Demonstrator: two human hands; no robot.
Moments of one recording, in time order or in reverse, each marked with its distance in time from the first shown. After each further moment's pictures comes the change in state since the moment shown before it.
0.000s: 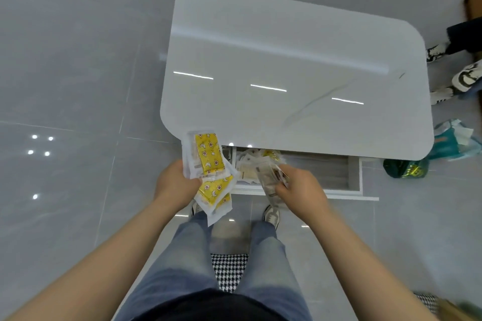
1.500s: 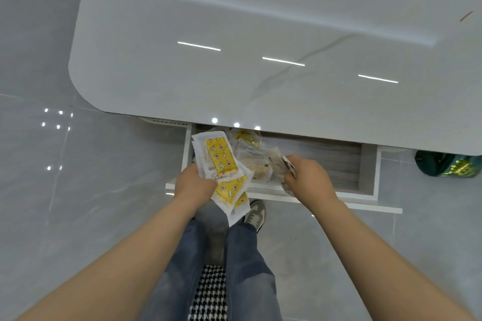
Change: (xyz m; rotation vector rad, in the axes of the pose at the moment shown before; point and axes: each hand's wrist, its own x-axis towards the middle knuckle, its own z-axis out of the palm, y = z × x) left_hand 0.133 -0.024 0.310 -0.076 0.019 -0.243; right_hand 0.144 0.289 0.093 -0.085 -0.127 0.024
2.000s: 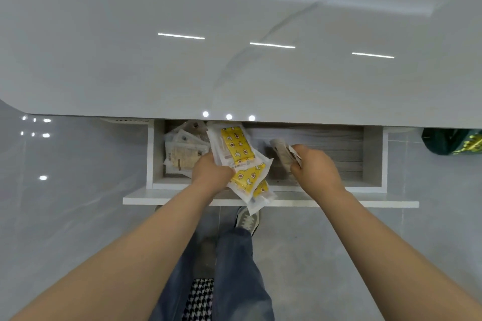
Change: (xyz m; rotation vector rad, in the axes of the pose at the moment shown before) left_hand 0.084 0.007 0.110 -0.076 -0.119 -0.033; right_hand 0.060 0.084 0.044 -0.009 0.063 0.084
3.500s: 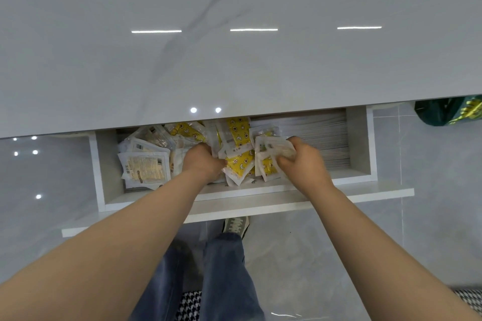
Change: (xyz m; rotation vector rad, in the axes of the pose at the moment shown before) left_hand 0.072 0.014 0.075 0.463 -0.008 0.077; right_hand 0.032 0.071 0.036 0.404 0.009 0.170
